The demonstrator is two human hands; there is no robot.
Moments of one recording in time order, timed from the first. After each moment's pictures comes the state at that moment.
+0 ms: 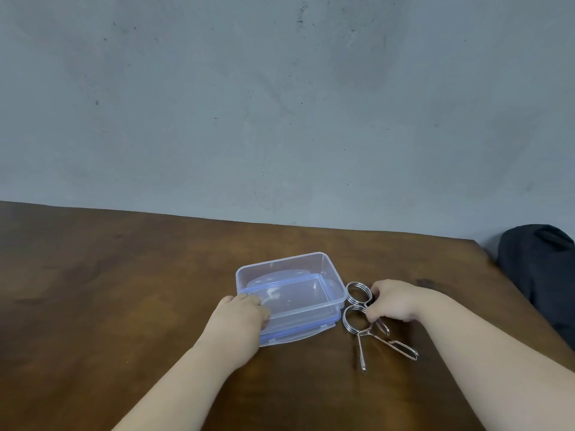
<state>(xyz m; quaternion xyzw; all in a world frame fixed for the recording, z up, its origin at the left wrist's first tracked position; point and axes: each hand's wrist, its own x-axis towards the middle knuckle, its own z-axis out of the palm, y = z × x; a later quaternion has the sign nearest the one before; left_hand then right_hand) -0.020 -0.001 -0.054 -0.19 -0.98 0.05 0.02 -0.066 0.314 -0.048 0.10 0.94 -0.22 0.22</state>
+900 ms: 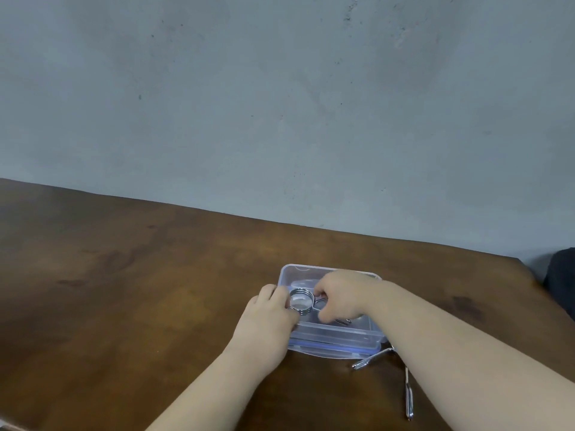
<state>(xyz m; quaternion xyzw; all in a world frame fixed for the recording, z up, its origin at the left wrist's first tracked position) -0.017 -0.005 -0.067 -0.23 -0.96 -0.05 0.13 -0.091 0.177 -0.020 -0.21 0.96 -0.05 0.17</state>
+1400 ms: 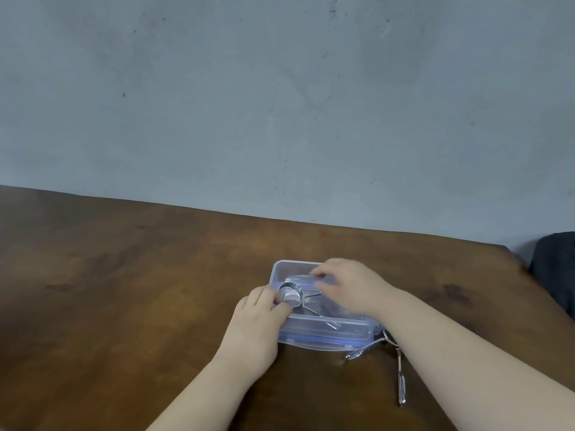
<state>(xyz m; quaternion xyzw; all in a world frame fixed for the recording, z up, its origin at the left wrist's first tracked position) -0.018 -0.019 -0.094 -0.23 -0.94 -0.13 0.20 -0.071 0.198 -0.026 -0.18 0.96 -0.20 0.02</state>
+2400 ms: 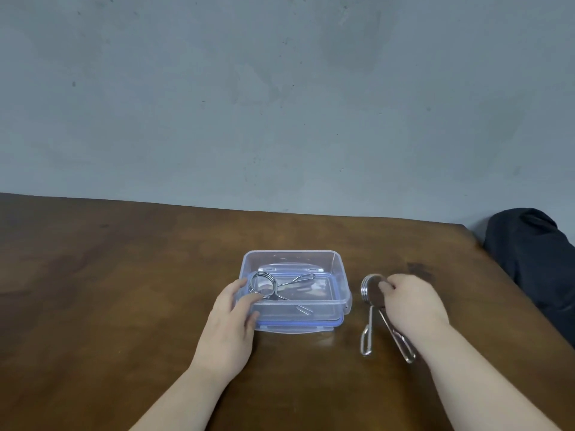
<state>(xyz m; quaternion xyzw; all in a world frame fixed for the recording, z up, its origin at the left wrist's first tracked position) -0.005 -0.013 -0.123 -0.15 -0.92 -0.30 0.20 0.003 0.297 -0.053 0.20 0.95 -0.22 -0.06</state>
